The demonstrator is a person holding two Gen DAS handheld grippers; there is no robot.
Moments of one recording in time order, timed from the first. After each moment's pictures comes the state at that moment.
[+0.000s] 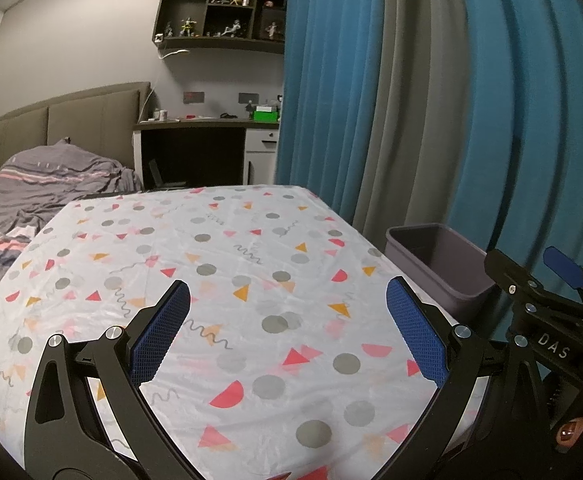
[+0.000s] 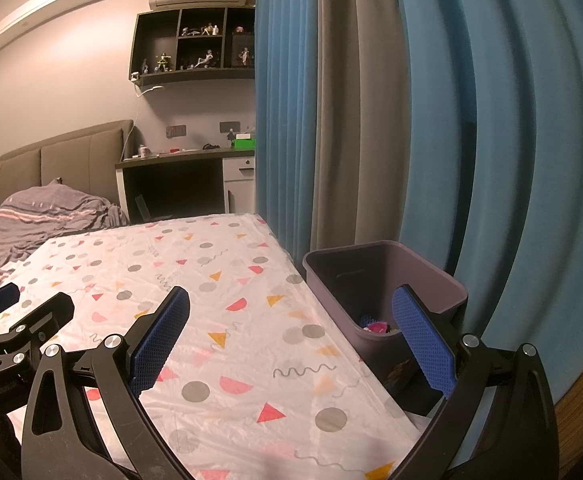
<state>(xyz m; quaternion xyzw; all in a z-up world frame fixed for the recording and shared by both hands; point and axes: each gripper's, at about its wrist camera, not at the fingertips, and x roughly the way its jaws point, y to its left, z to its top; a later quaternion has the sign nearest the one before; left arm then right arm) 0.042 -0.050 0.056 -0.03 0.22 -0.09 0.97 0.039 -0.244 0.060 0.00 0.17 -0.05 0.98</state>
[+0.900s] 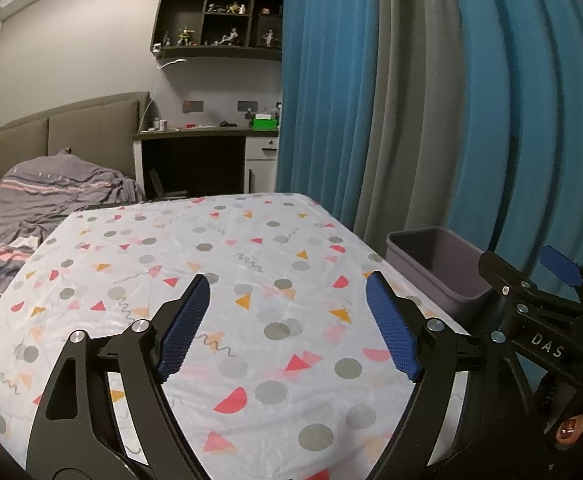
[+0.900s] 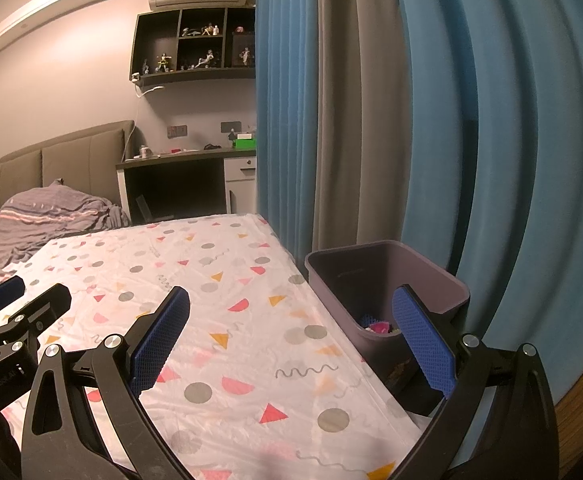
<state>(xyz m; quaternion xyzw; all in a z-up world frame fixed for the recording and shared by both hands) 0.037 -0.048 0.064 -0.02 0.20 -0.08 0.98 0.037 -0.244 0.059 0.00 0.17 -0.05 0.98</state>
